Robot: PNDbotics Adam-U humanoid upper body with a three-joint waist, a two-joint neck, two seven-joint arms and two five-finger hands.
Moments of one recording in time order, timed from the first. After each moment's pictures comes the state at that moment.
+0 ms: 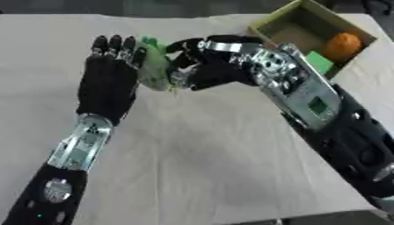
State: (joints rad) left arm -0.72 0.05 -0.38 -1.41 -1.75 0.18 0.39; right arm -0.72 -0.44 0.40 -1.86 0.05 0.76 0.47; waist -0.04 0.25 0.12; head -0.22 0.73
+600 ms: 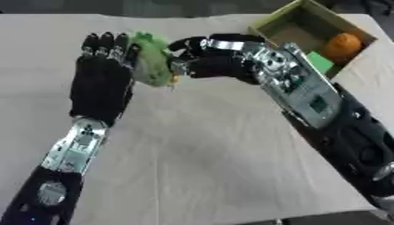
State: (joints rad) left arm -0.69 0.09 -0.38 -1.48 -1.71 0.21 0.44; right arm -0.72 -0.45 0.38 -1.87 0.05 0.73 0.45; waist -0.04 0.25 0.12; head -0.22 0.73
